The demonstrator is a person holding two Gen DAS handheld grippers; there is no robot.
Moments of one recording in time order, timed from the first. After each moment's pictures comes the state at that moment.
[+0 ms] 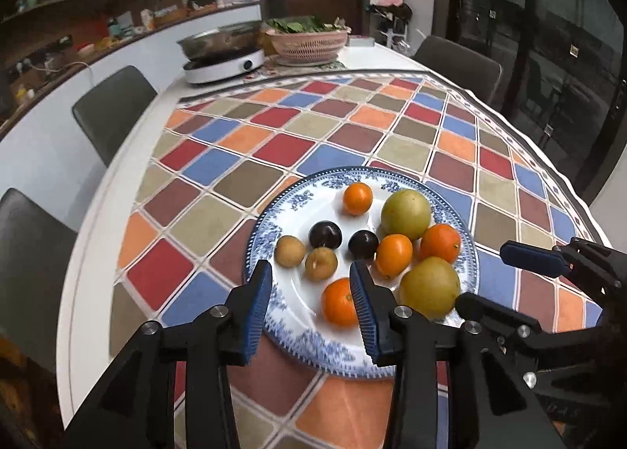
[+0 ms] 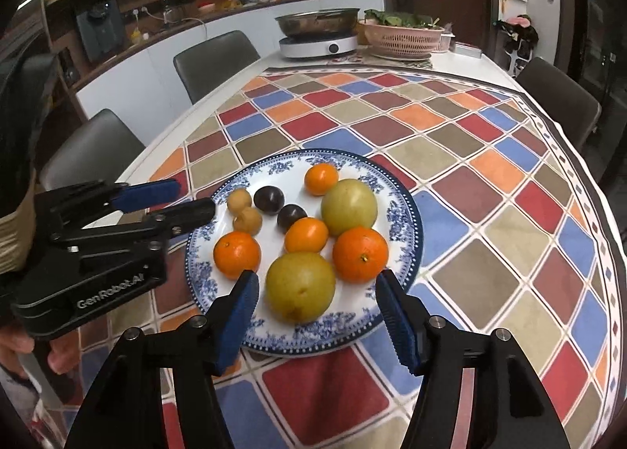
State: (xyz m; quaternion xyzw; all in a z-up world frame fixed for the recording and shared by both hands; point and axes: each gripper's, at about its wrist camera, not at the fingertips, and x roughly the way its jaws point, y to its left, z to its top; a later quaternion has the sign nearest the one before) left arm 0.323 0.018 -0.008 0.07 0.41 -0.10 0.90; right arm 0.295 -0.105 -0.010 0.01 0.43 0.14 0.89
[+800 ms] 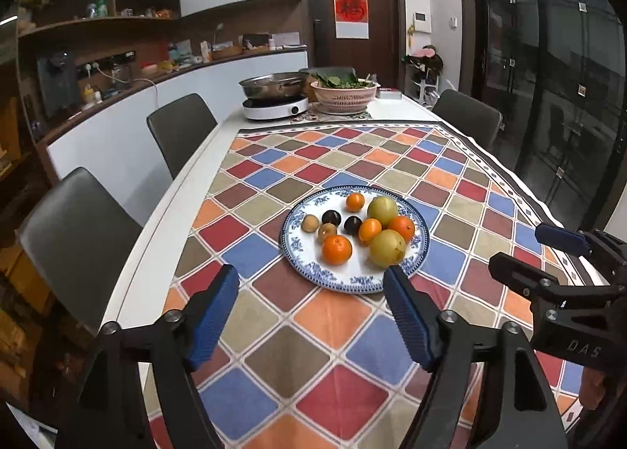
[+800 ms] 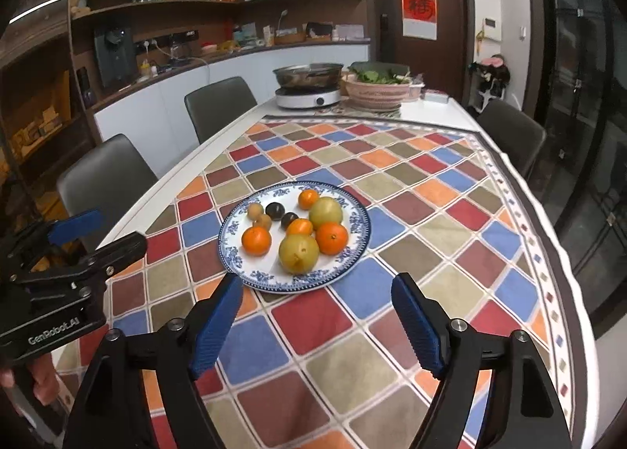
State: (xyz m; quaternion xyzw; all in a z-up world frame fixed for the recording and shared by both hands) left arm 0.161 0.018 0.055 0.04 0.33 -0.02 0.94; right arm 0.173 -0.139 0.059 0.00 0.35 0.11 0.93
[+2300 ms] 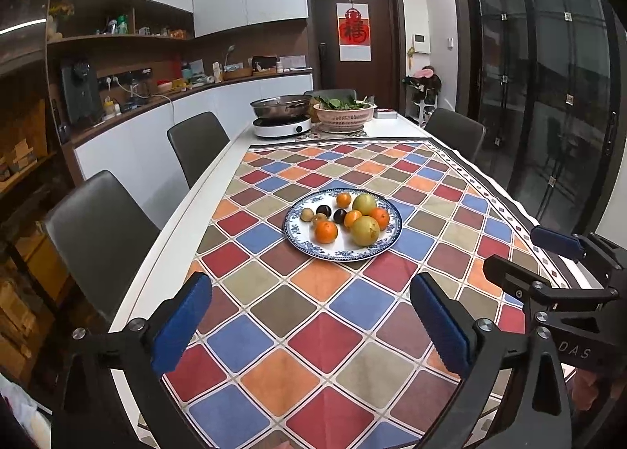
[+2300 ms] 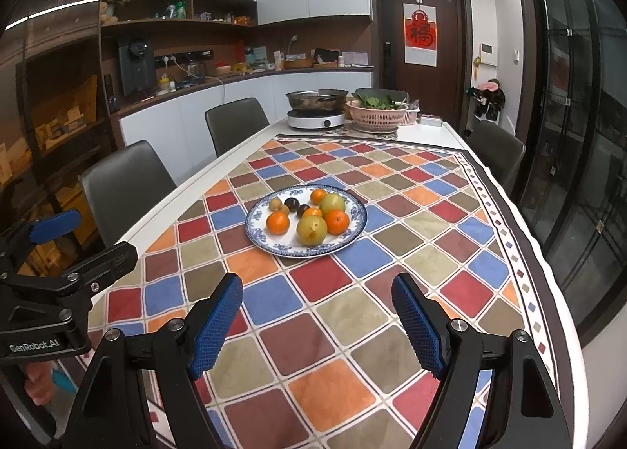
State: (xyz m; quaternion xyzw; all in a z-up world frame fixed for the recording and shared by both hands) left arm 0.055 0.009 0.079 0.04 0.29 -0.01 0.96; right arm 0.069 -0.154 0.077 -0.01 0.30 0.12 0.95
